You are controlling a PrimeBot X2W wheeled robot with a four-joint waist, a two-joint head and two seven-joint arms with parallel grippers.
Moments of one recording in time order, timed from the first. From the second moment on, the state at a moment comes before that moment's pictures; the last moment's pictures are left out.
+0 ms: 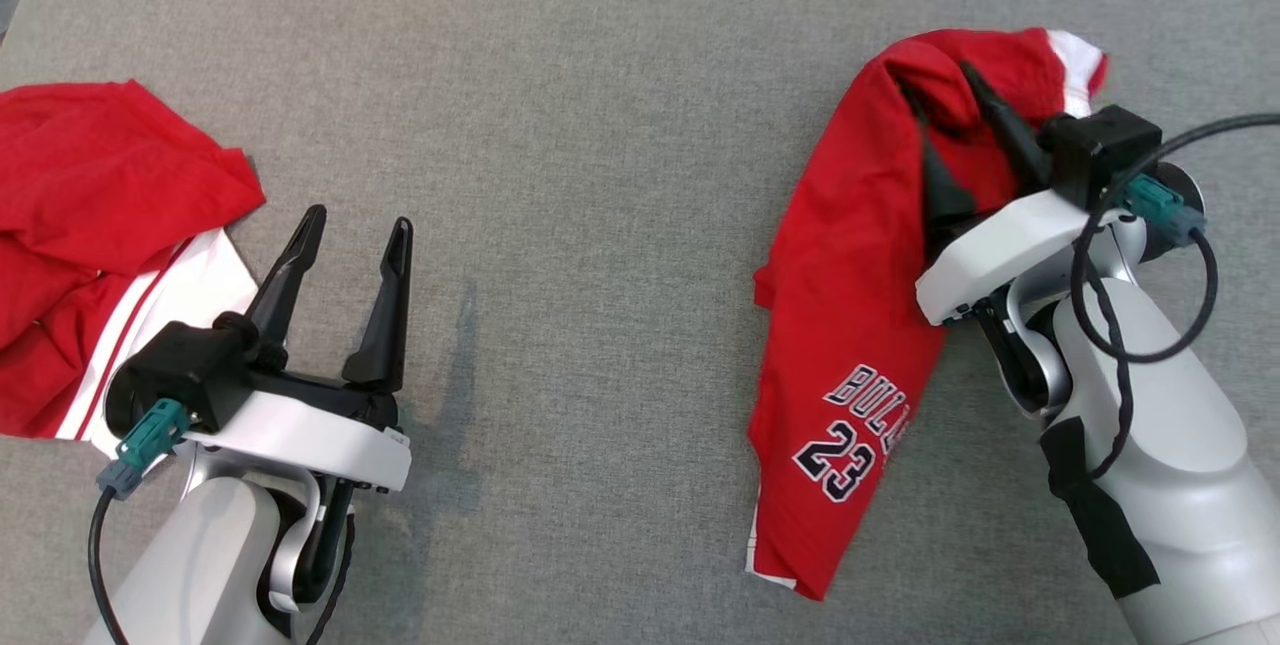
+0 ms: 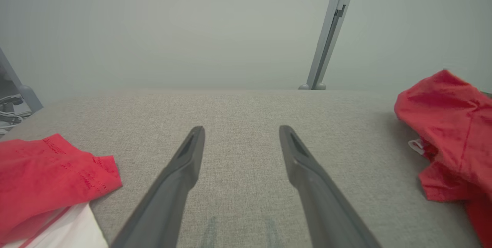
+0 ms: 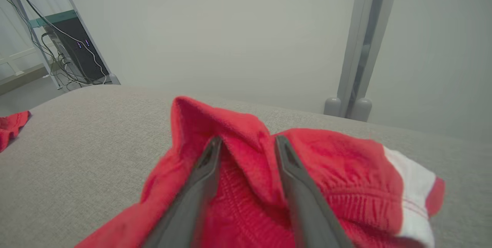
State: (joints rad) left arm -0.33 0.34 -0.39 0.14 -0.56 0.09 -0.26; right arm -0.73 -0.11 0.29 0.59 0.25 0.13 -0.17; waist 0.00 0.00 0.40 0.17
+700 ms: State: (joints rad) left arm -0.20 0.38 -0.37 0.10 -0.56 0.14 -0.24; right arm -0.27 -0.07 0.06 0.17 0.19 0.13 -0.18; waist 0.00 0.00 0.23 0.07
